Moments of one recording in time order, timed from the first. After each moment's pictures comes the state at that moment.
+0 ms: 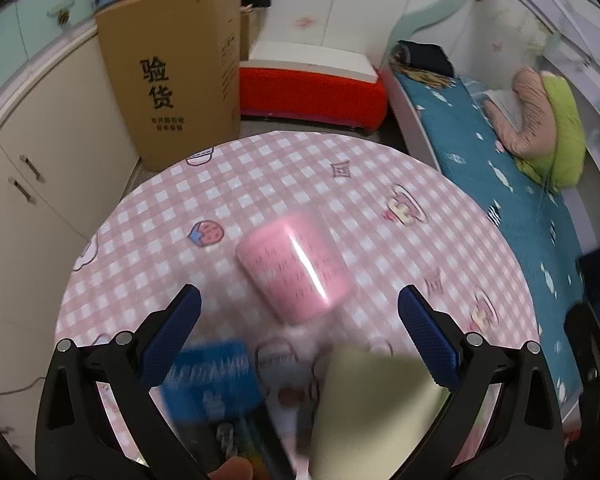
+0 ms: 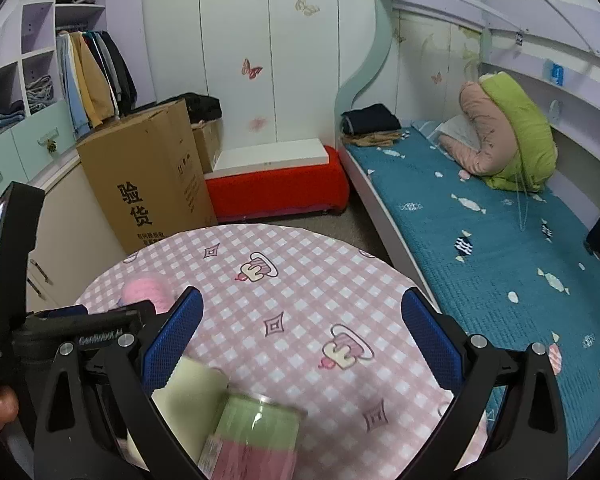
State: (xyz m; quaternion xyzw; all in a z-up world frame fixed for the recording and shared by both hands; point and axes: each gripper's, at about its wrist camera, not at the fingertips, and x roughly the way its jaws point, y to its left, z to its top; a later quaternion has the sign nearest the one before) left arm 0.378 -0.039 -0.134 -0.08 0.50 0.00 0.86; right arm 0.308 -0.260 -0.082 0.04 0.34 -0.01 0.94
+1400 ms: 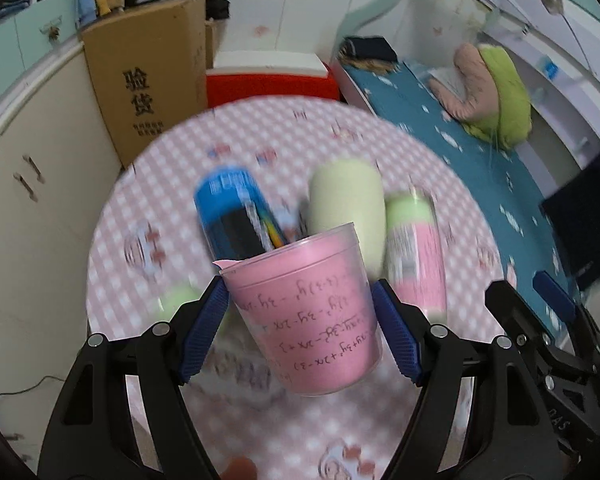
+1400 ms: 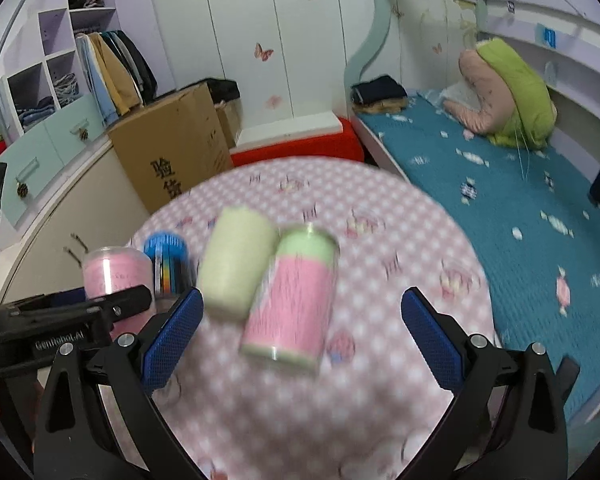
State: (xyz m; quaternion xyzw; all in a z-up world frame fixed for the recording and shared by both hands) left arm 0.196 -0.030 -0.093 -0.04 0.48 -0.09 0.87; right arm 0.157 -0.232 -0.090 0.08 0.37 0.02 0.93
